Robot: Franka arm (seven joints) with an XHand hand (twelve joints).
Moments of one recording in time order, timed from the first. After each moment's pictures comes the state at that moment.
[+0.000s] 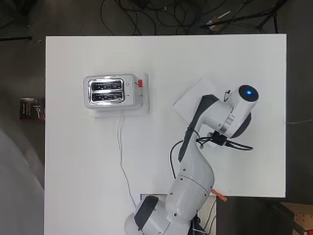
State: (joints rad) arm -0.16 0.17 -0.39 -1.82 -0.04 1.59 -0.93
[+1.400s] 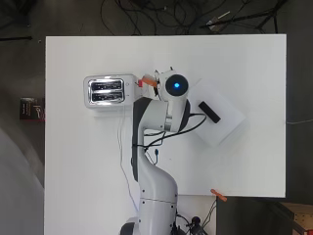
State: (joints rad) arm 0.04 -0.03 -0.18 -1.88 0.03 1.76 -1.25
